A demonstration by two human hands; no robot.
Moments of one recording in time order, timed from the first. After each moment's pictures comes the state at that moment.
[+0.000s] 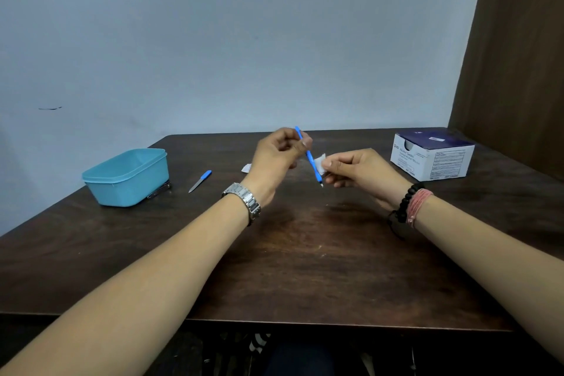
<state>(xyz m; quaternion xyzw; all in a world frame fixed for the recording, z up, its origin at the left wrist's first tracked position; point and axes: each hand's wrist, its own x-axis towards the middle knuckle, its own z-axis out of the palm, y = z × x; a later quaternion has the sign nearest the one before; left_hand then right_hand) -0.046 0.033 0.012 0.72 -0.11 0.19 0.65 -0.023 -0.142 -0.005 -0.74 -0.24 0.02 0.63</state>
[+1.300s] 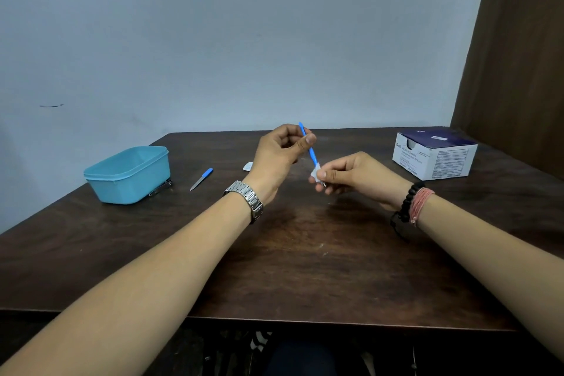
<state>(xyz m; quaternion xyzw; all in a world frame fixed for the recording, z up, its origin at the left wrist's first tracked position) -0.046 0.033 0.013 0.72 -0.13 0.21 0.65 -0.028 -0.140 -0.005 -0.77 -0.28 0.08 0.57</state>
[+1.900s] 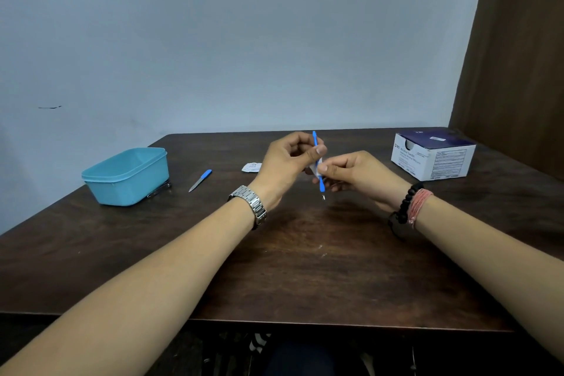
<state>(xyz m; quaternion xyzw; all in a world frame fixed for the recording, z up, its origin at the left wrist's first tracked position) -0.050 0.023 0.007 0.73 -0.17 0.18 0.64 -0.028 -0.140 -0.003 -0.76 -0.27 0.05 0.59</state>
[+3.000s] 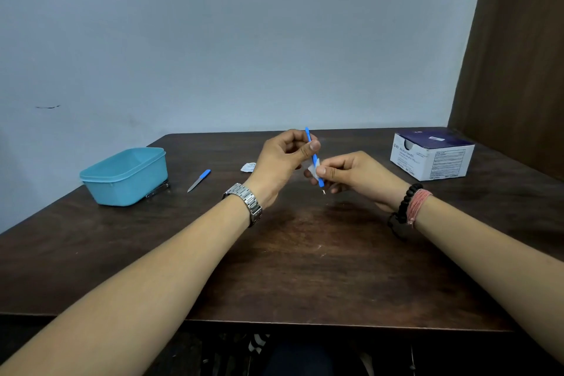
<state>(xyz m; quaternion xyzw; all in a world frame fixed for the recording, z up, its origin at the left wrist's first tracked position) -0.048 0.029 0.010 0.73 -0.15 0.17 0.64 -0.026 -0.140 -0.005 -0.77 -0.28 0.05 0.57</state>
